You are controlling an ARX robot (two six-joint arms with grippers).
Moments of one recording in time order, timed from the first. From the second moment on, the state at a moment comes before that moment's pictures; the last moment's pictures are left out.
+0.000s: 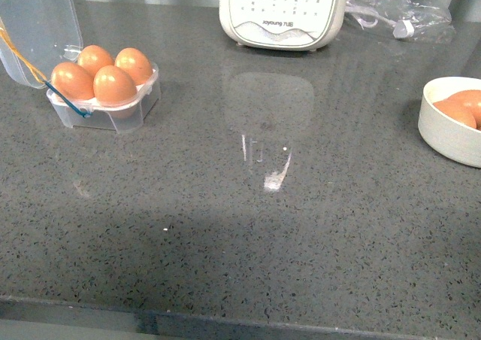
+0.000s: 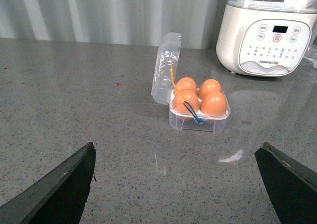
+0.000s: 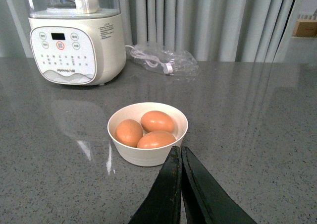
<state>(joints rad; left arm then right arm) 0.00 0.00 0.03 0.00 0.00 0.00 0.00 0.20 0.01 0.20 0.00 -0.01</state>
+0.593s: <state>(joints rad) 0.00 0.00 0.03 0.00 0.00 0.00 0.00 0.00 0.01 0.00 0.00 -0.01</state>
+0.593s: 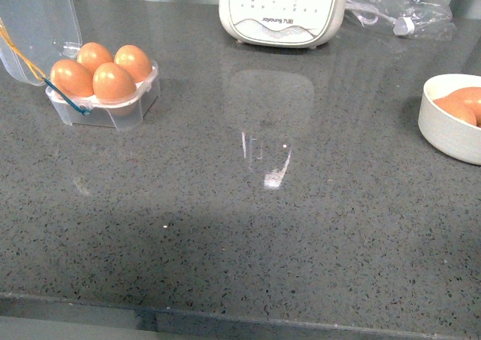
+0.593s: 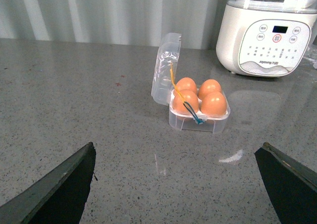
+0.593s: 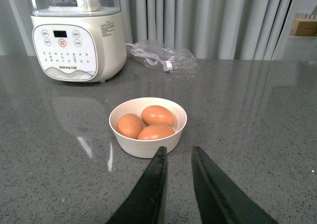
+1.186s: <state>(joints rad) 0.09 0.39 0.34 -0.64 0.02 0.01 0.00 0.00 0.01 0.00 0.00 -0.01</state>
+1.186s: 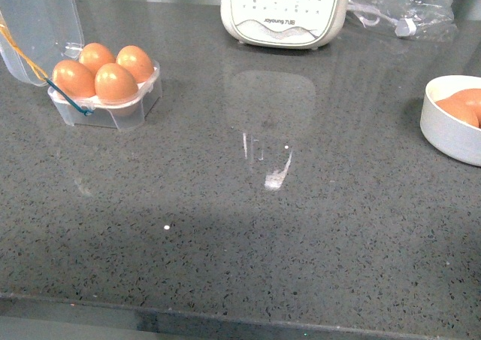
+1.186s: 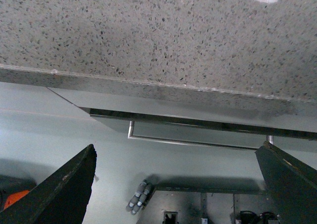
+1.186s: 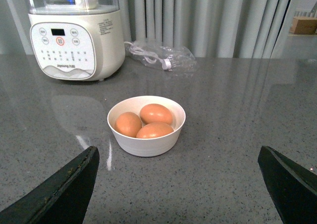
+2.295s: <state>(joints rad) 0.21 1.61 1.09 0.07 0.08 0.21 0.00 0.00 0.01 0.00 0.00 -0.01</state>
